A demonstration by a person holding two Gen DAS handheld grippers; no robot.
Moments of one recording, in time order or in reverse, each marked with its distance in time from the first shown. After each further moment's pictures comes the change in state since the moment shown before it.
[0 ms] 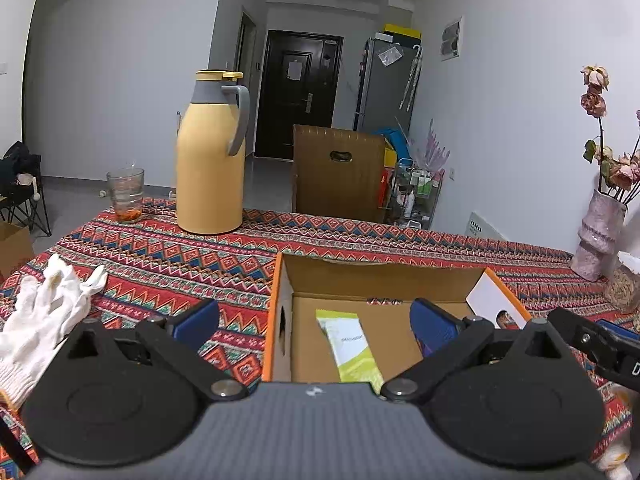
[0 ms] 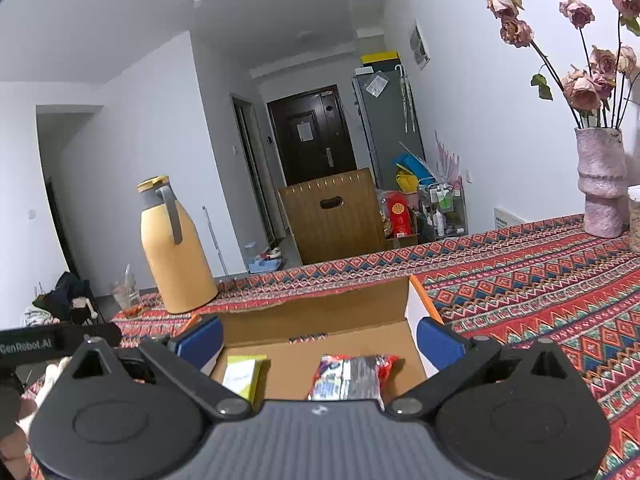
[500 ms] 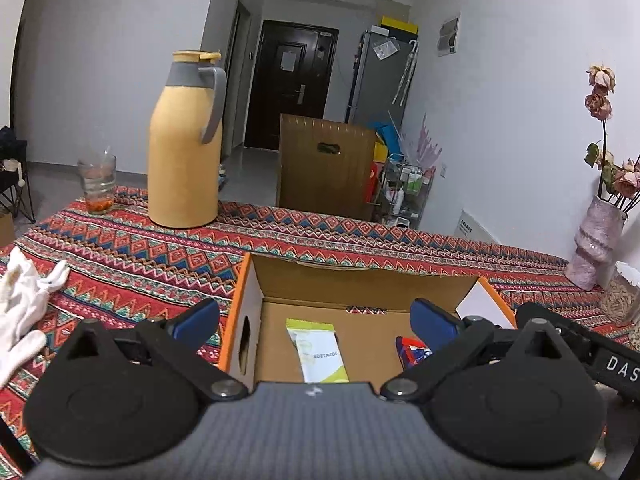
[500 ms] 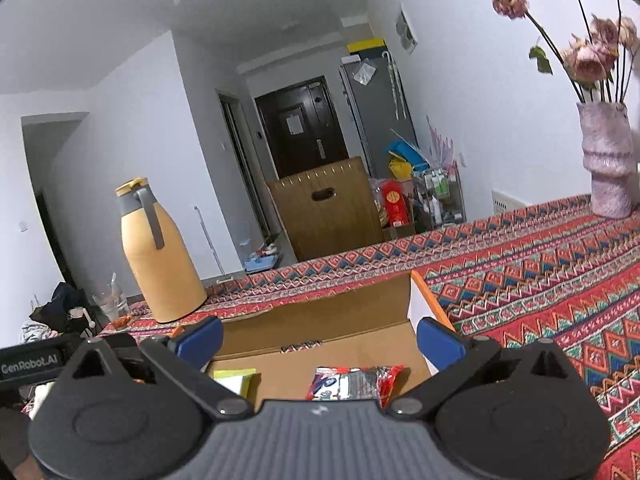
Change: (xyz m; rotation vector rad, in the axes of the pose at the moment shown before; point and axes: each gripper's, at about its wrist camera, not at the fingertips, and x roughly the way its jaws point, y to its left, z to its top) left arm 0.048 -0.018 0.010 -0.031 0.021 -0.035; right arm 0.054 -0.008 0.013 0.059 0.009 0.002
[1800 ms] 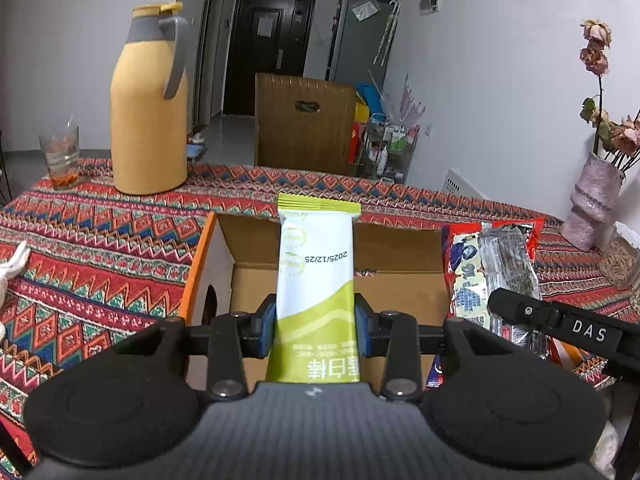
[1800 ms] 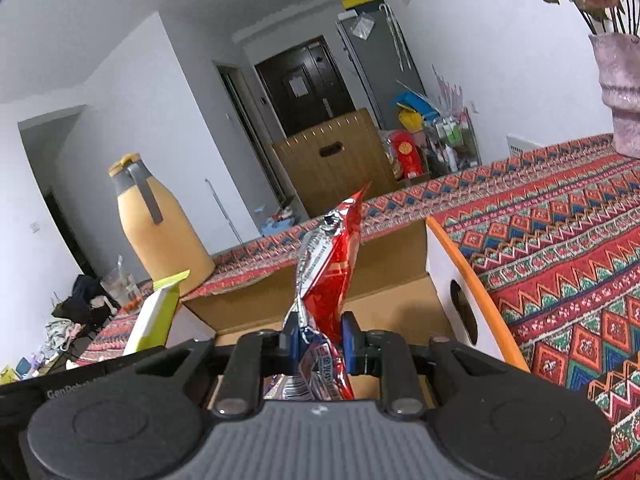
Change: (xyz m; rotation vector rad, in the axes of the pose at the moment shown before) left arm 0.056 -0.008 -0.017 0.041 0.123 -0.054; right arm 0.055 -0.024 -0.017 0.100 0.161 0.057
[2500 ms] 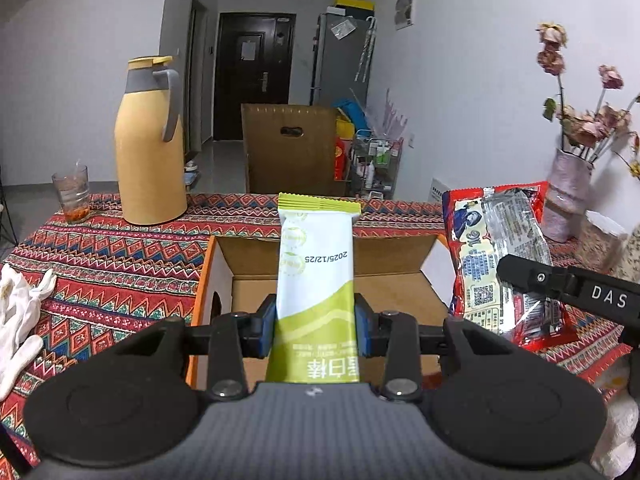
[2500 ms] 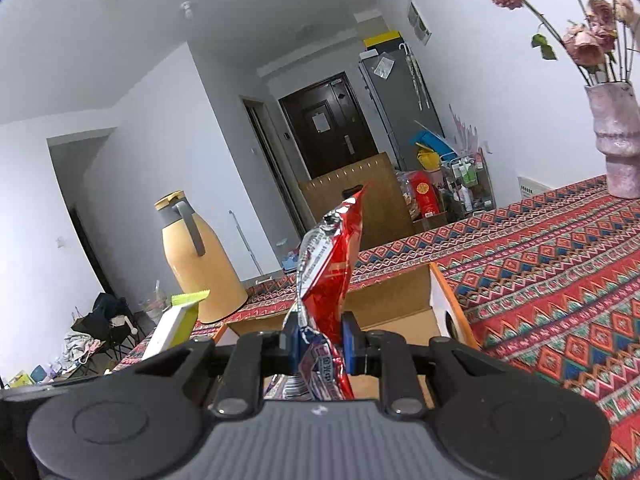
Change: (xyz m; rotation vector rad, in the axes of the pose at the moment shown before) left arm -0.070 -0.024 -0.003 0.078 -0.063 -0.003; right arm -0.086 0.014 0.010 -0.037 -0.125 0.066
